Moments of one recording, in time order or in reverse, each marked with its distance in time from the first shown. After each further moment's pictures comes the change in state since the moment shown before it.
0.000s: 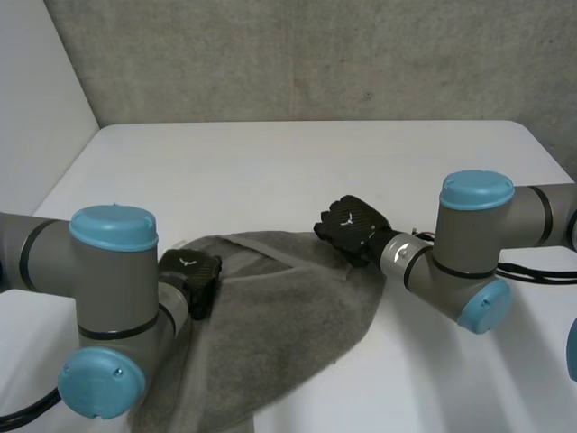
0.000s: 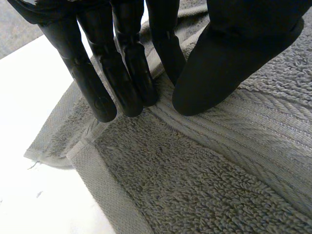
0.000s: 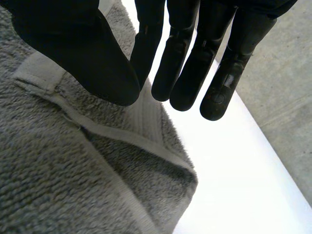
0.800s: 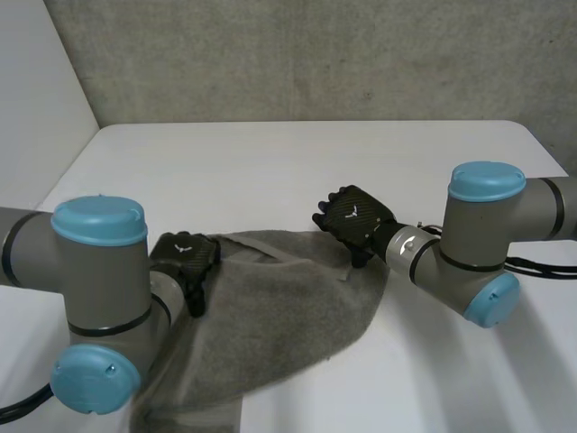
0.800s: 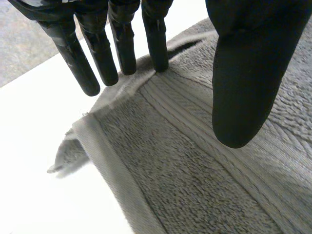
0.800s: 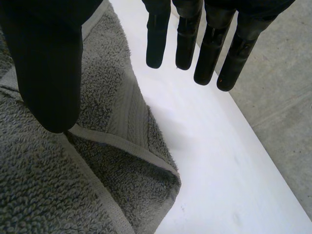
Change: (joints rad) left arm 0.008 0.051 -0.006 0.028 -0.001 0.002; right arm -0.016 -0.025 -0.003 0.016 -0.012 0.010; left_hand -0.621 -0.635 -0.632 -0.636 -0.637; right_hand -0.570 -0.712 -0.741 -0.754 -0.721
